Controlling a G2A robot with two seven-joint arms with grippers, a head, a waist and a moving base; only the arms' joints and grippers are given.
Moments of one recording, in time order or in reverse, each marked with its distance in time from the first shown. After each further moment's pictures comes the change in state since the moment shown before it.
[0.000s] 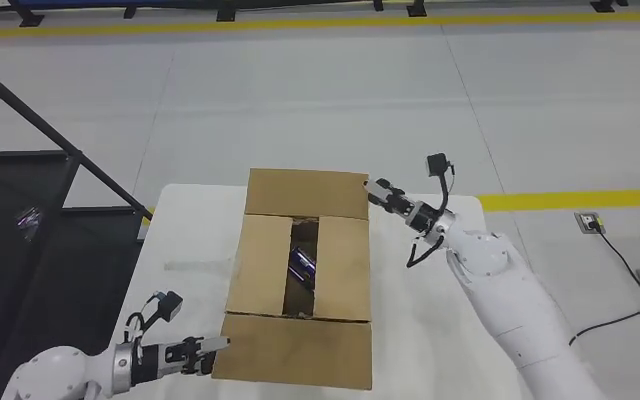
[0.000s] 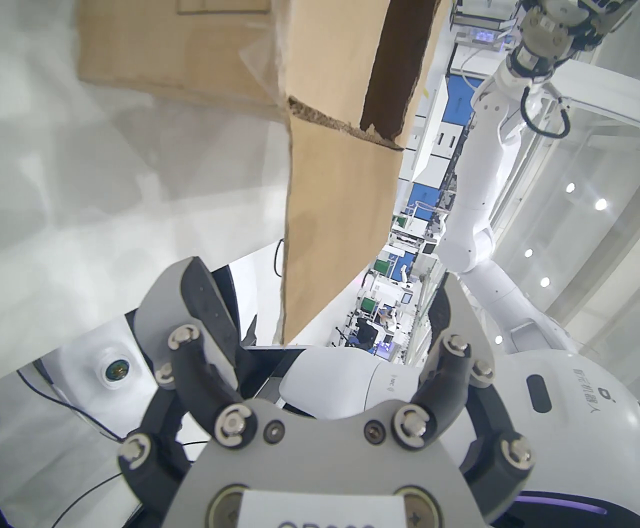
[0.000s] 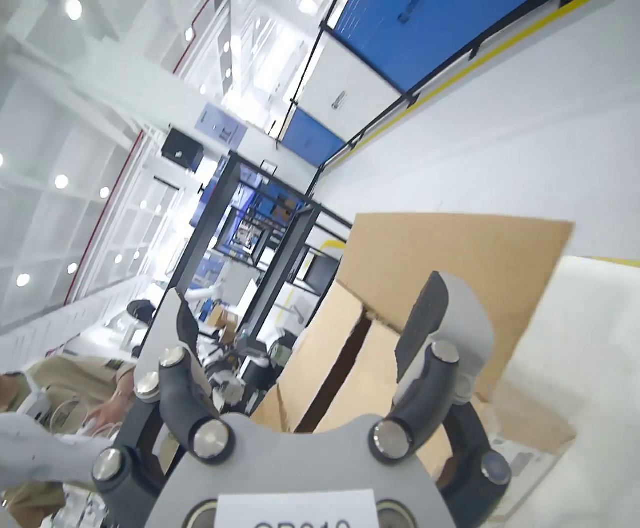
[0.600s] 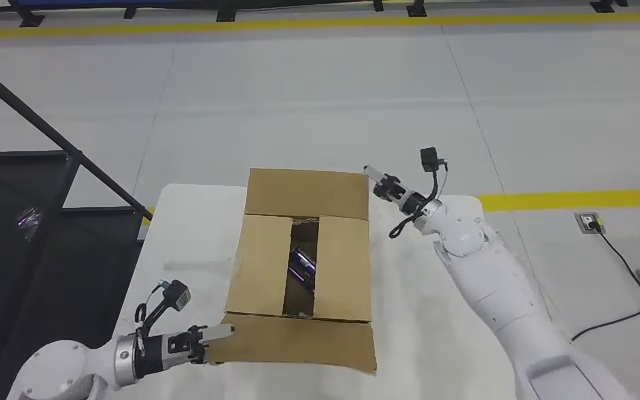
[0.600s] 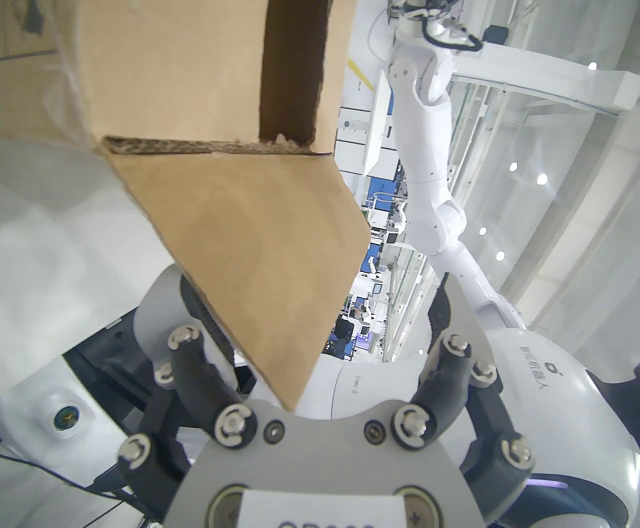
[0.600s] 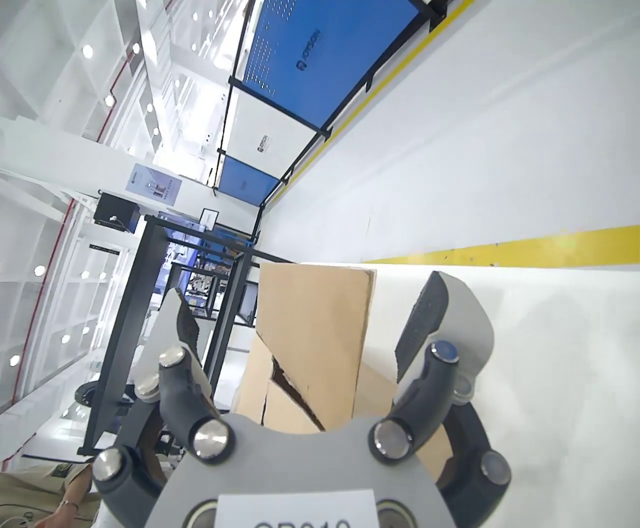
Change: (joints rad) left arm -0.008 0.009 0.004 -0.045 -0.208 0.012 0.049; right arm 0.222 -0.126 -0.138 0.472 0.052 -0.007 -0.053
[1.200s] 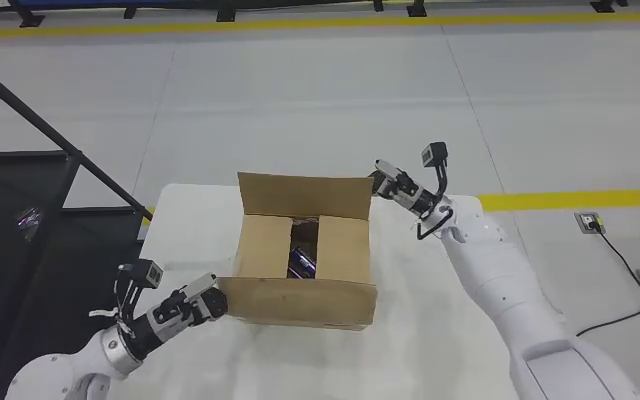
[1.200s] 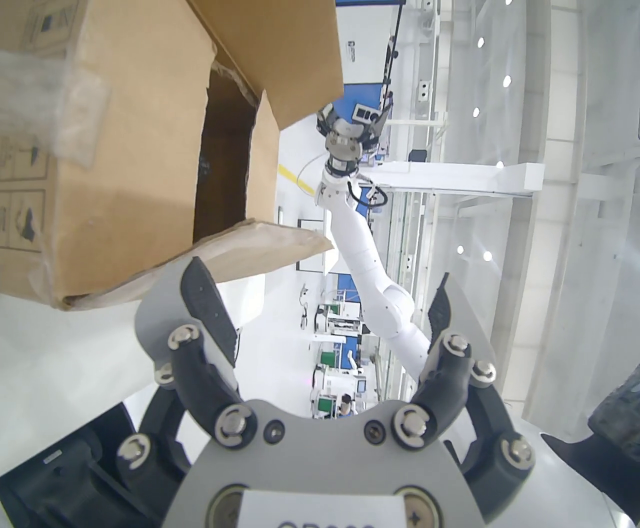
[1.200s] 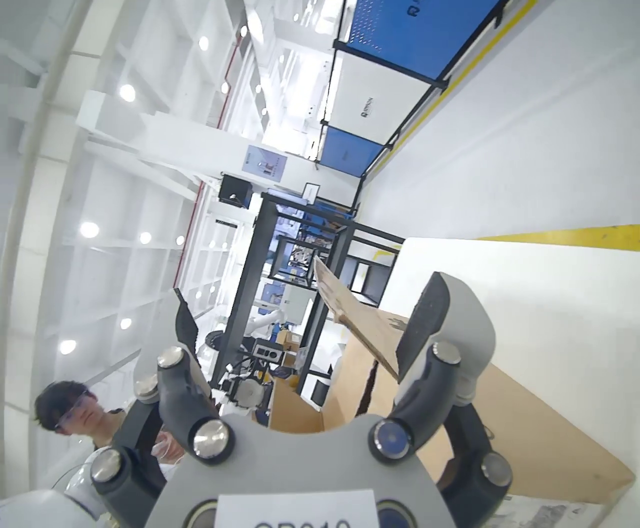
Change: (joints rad) left arm 0.082 -0.016 -0.032 -0.169 -0.069 -0.009 0.466; right arm 0.070 -0.034 0.116 0.166 0.455 -0.222 0.537
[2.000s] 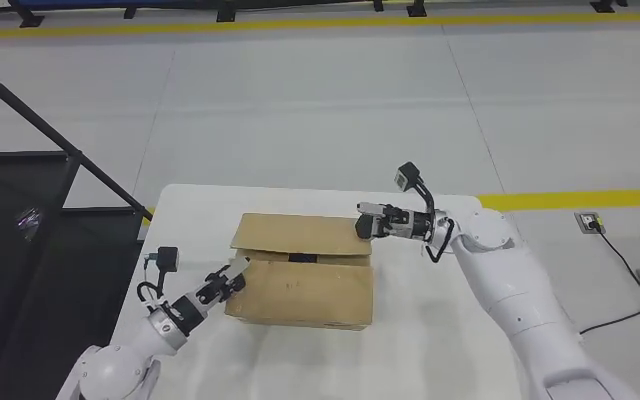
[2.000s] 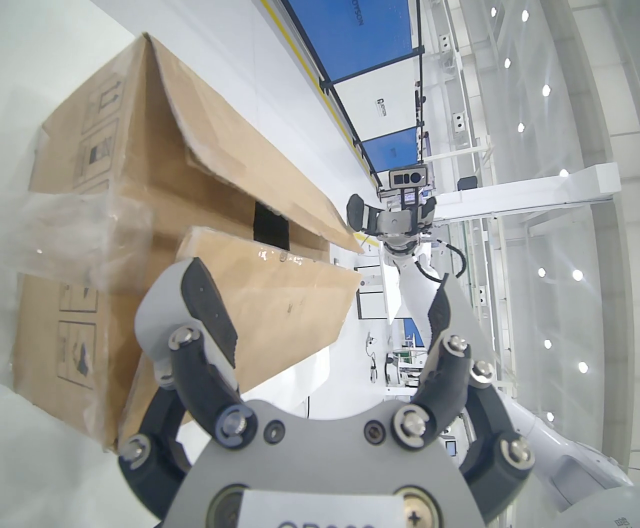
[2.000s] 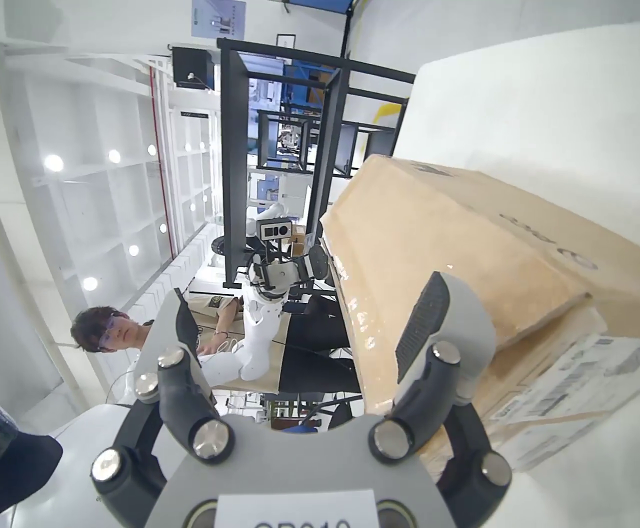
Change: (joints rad) left arm -0.133 -0.024 0.239 0.076 0.335 -0.092 0.311; right arm -0.157 0.101 0.026 -0.385 -0.155 0.425 0.237
